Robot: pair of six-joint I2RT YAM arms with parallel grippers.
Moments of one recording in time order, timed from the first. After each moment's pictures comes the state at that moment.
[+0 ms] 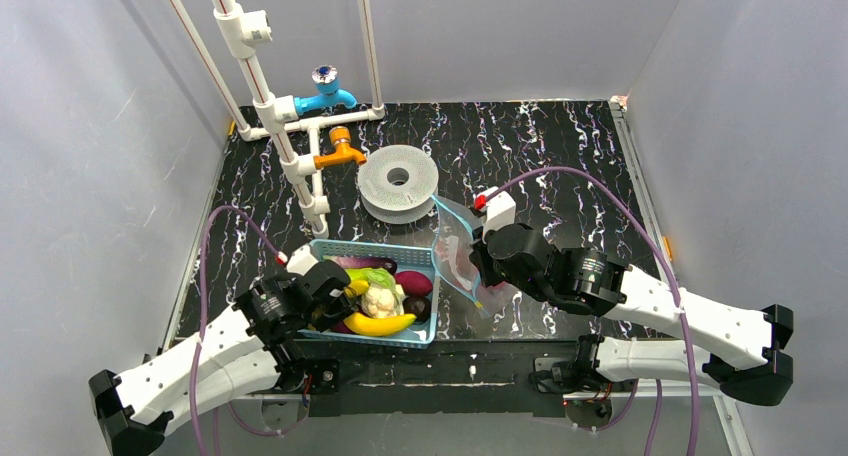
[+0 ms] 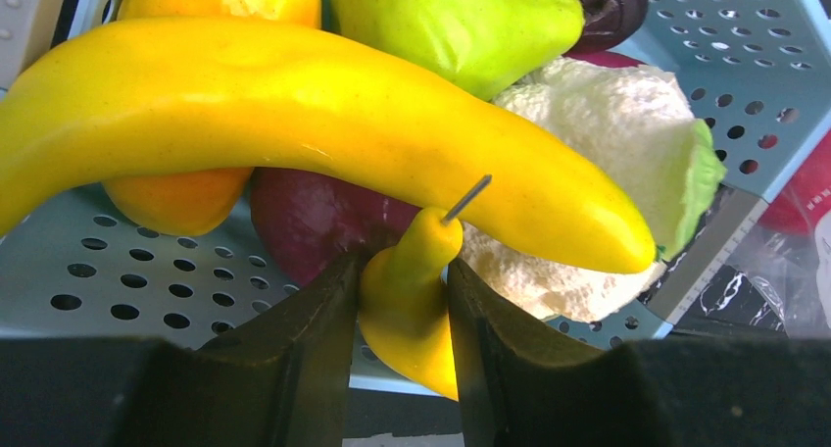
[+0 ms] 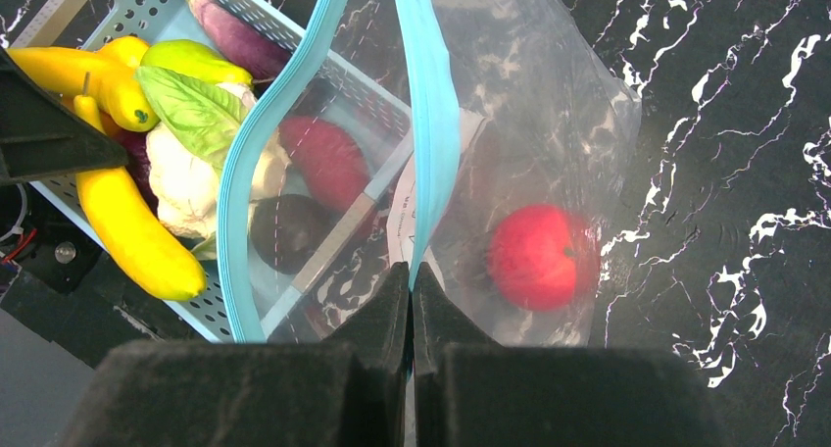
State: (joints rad) left arm -0.91 0.68 0.62 -1.06 -0.31 -1.33; right arm 1.22 0.98 1.04 -0.71 0.46 0.43
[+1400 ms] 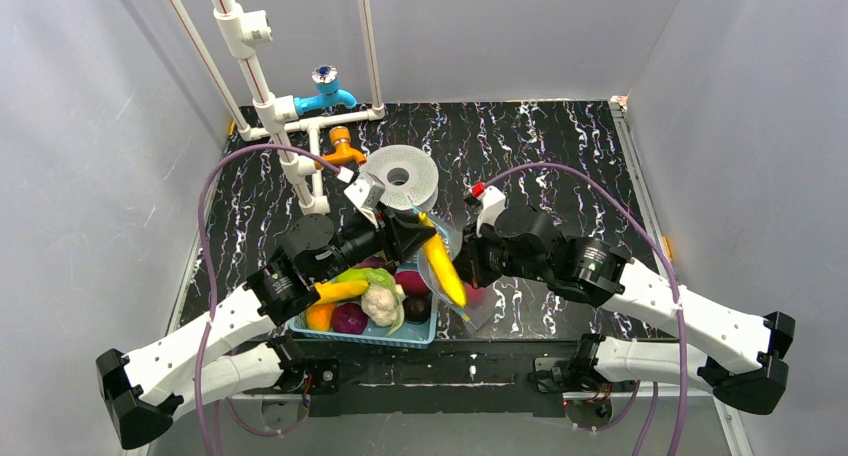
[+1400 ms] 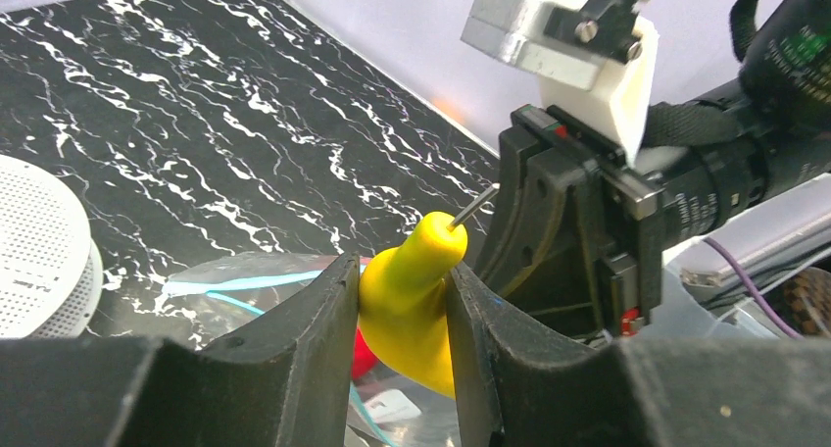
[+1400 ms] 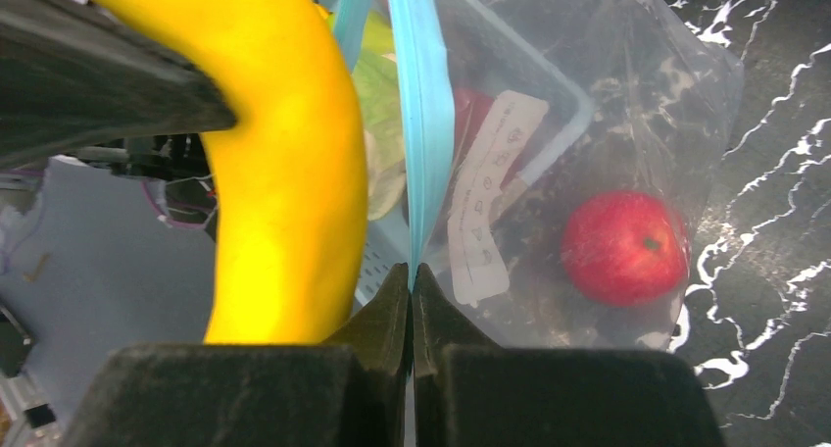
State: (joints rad) left arm -0.91 0.84 0.79 0.03 0.10 -0.35; right arm 1.12 1.01 1.07 -0.64 0.05 0.54
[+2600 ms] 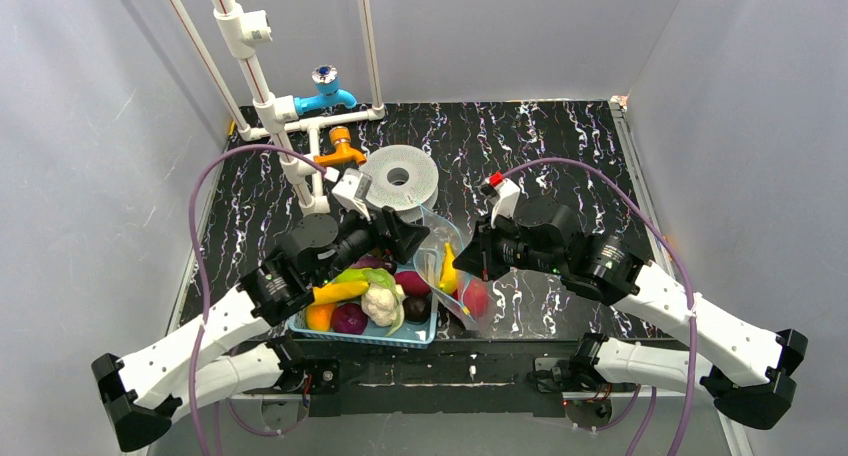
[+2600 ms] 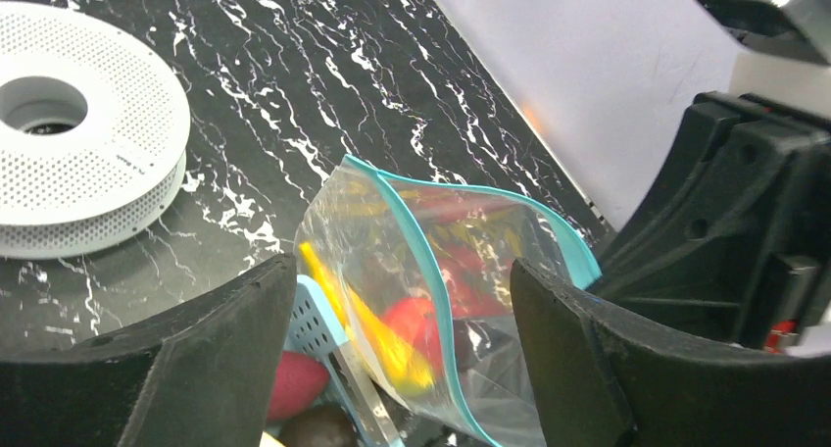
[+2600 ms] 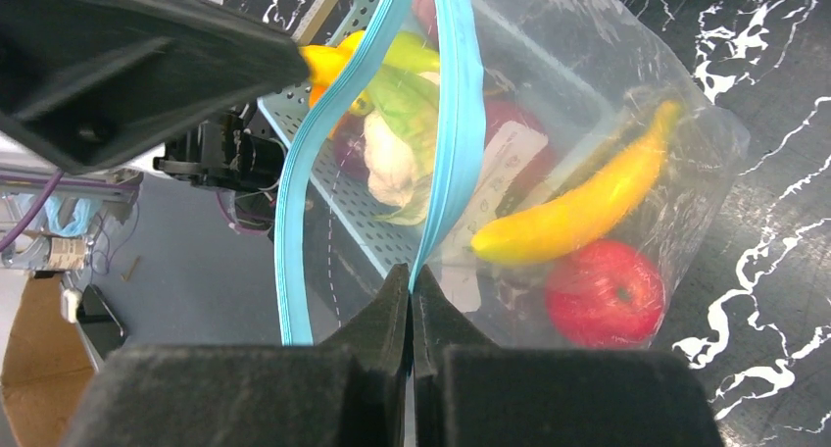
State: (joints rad) left arm -0.91 0.82 0.80 -0.13 -0.13 -0.48; right arm 1.01 0.95 1.07 -0.62 -0.09 0.58
